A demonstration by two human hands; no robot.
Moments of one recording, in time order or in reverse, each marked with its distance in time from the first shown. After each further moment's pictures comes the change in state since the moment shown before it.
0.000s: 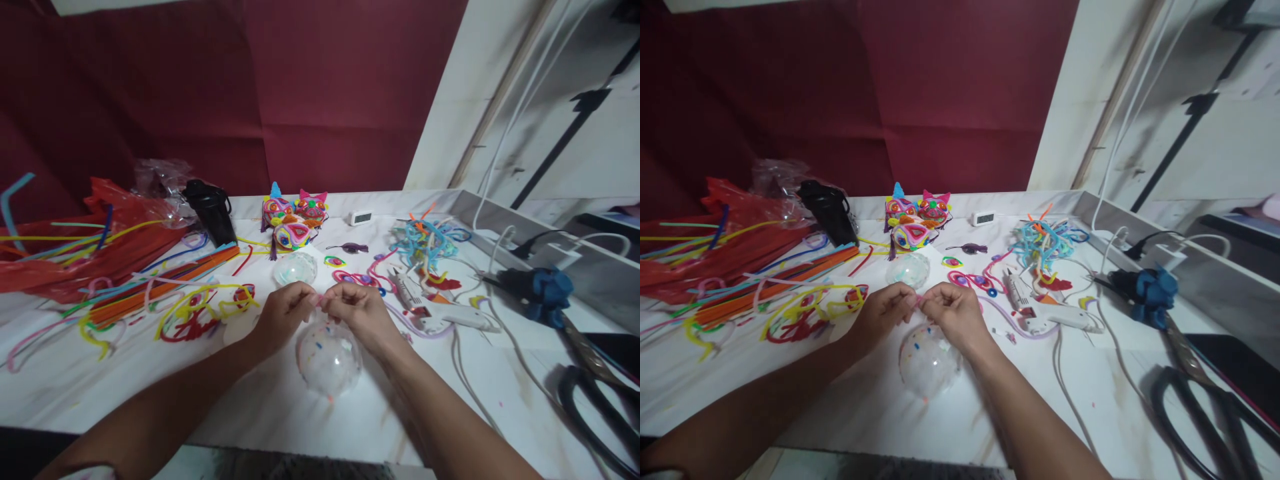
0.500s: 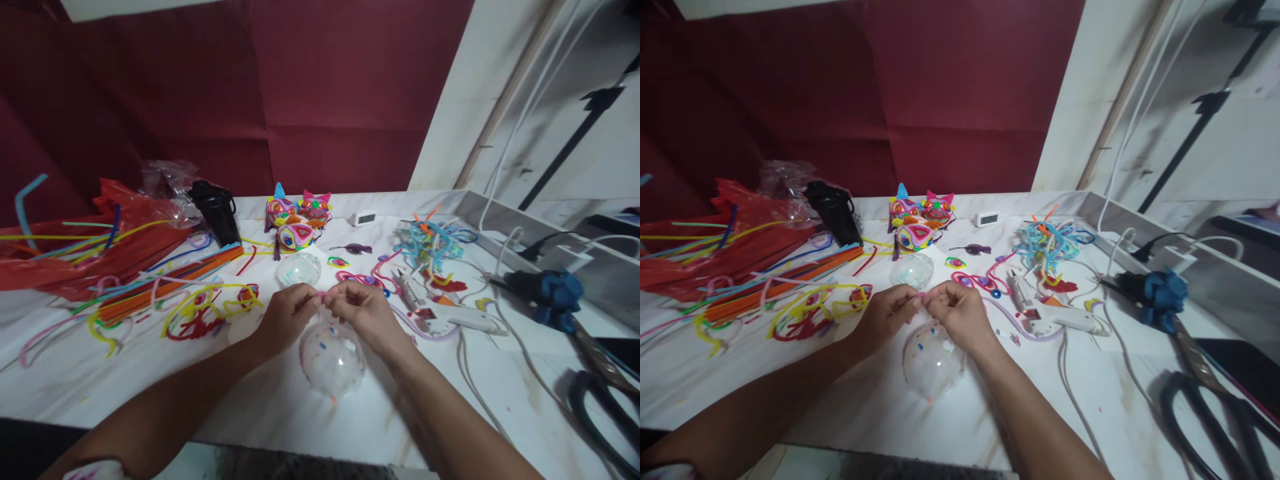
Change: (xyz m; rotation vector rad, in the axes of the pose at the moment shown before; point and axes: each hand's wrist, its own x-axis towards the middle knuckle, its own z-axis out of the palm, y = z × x) left_hand -0.001 0.008 -0.001 0.182 0.008 0.020; right_hand 0.000 -0.002 -0.001 -0.041 -0.022 -0.004
